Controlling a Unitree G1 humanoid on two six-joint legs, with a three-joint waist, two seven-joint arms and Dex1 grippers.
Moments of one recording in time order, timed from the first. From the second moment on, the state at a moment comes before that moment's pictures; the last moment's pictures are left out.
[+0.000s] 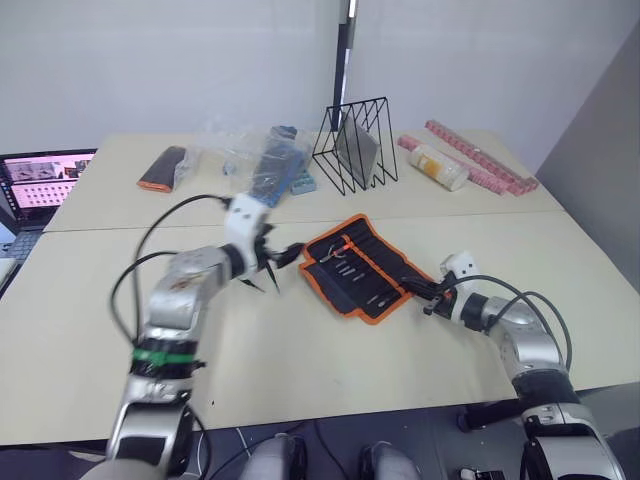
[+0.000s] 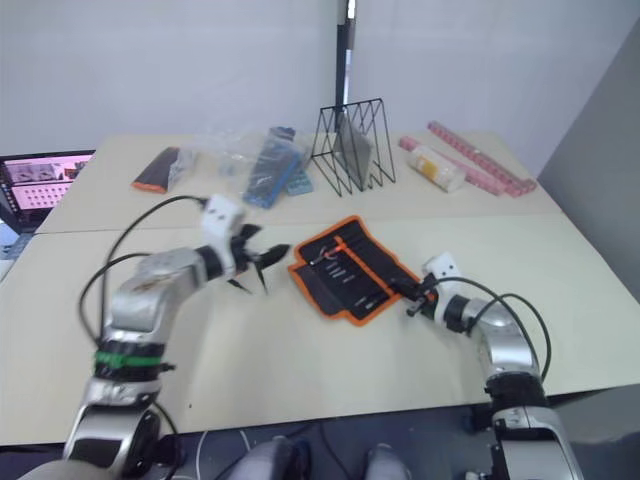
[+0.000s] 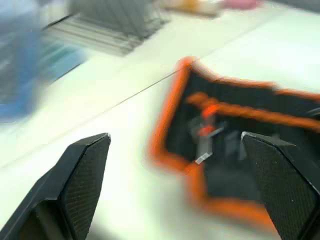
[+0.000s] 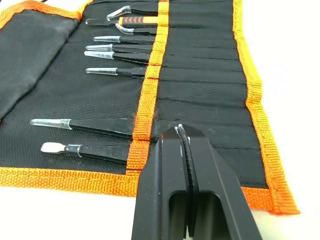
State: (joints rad) left arm -0.50 0.40 0.16 -0.04 -0.17 0.68 -0.61; right arm -0.48 -0.50 -0.04 0.51 0.24 0.08 0.91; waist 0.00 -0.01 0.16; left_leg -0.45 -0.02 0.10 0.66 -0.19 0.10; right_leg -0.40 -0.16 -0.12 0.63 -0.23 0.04
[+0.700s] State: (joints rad) left arm 0.23 0.27 0.51 -0.46 -0.28 0.57 -0.35; right arm -0.51 -0.47 -0.04 0.57 0.23 0.03 0.96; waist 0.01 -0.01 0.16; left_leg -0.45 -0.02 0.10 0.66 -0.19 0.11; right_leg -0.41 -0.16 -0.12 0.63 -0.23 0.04
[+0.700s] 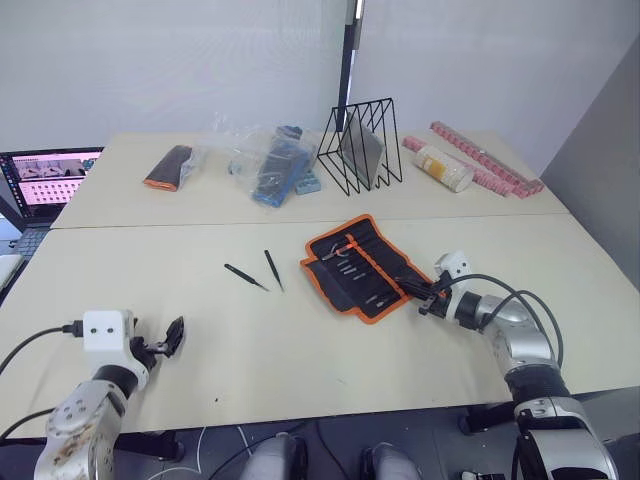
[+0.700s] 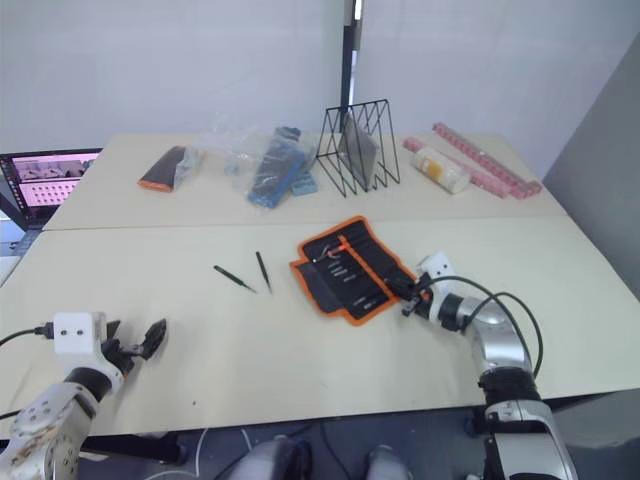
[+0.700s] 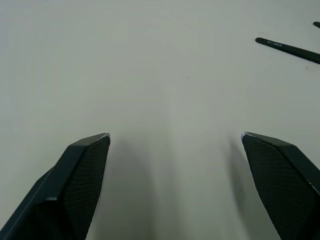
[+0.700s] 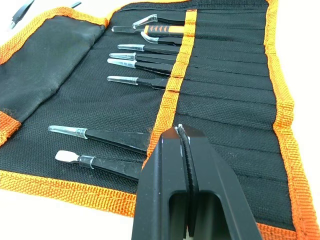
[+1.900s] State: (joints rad) left arm -0.28 0.05 0.24 -0.48 -0.29 1.02 0.14; right arm -0.47 -0.48 -0.05 0.52 0.22 0.03 0.95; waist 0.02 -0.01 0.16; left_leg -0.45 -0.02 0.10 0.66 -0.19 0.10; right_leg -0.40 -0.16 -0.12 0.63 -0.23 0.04
